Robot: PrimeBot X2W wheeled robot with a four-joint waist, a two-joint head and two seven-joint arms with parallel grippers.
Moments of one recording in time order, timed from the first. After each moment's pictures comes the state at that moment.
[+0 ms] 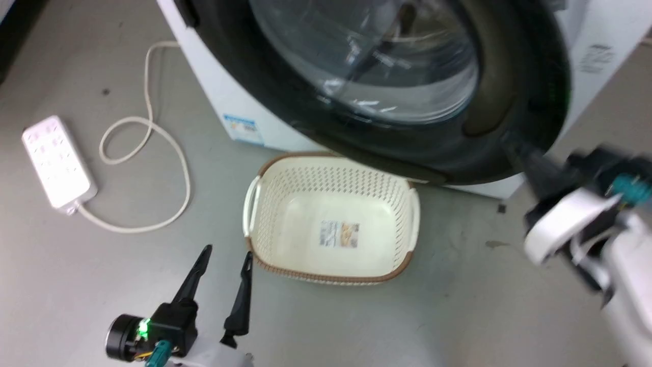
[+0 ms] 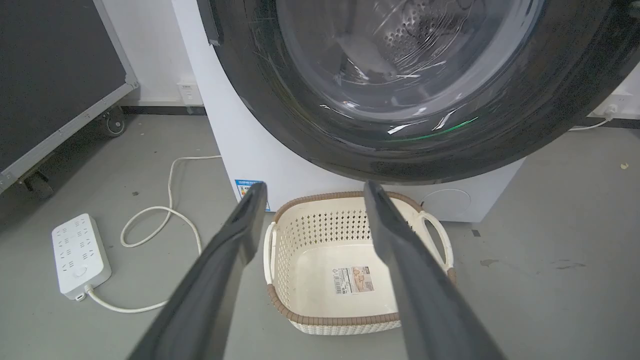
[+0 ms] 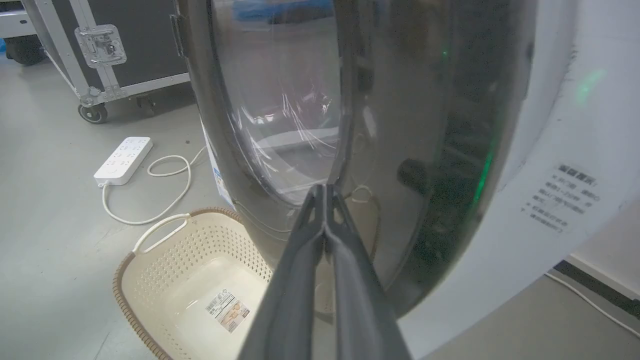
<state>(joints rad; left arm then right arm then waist) -0.01 0.14 -0.16 0.06 -0.12 -0.03 -0.26 -0.48 -0.38 0.29 0.25 0.25 0.13 -0.09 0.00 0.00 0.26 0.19</state>
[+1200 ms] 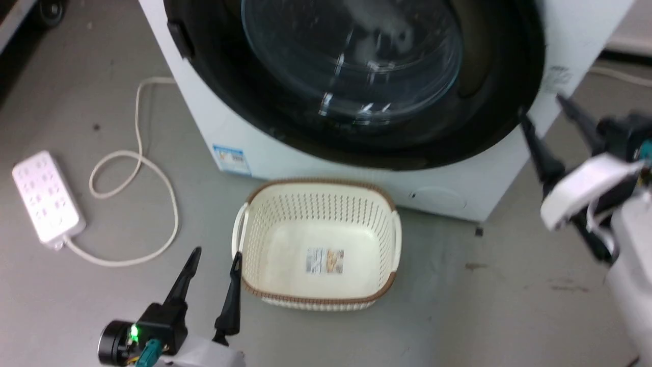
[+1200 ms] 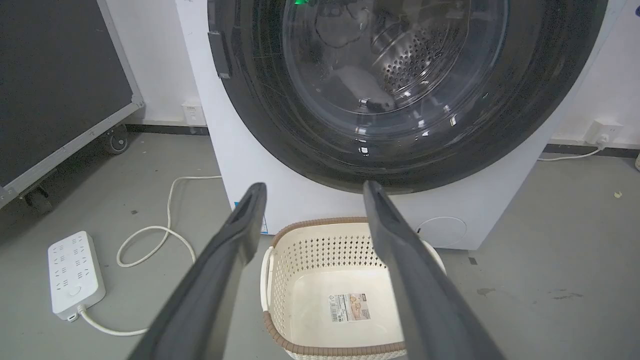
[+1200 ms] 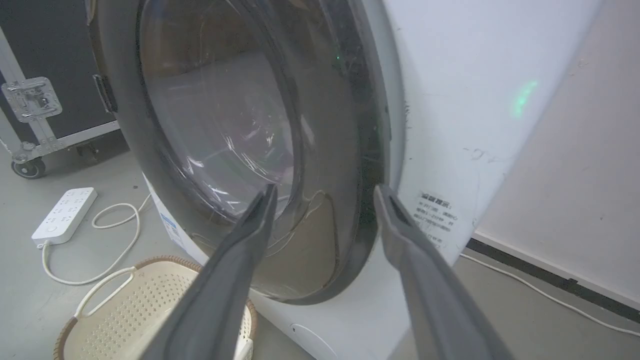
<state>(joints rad) -0.02 0.12 -0.12 0.09 -0.13 -0.04 -0.26 -0.72 -0.38 0.32 0.66 0.35 0.13 -0.25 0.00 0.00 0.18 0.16</state>
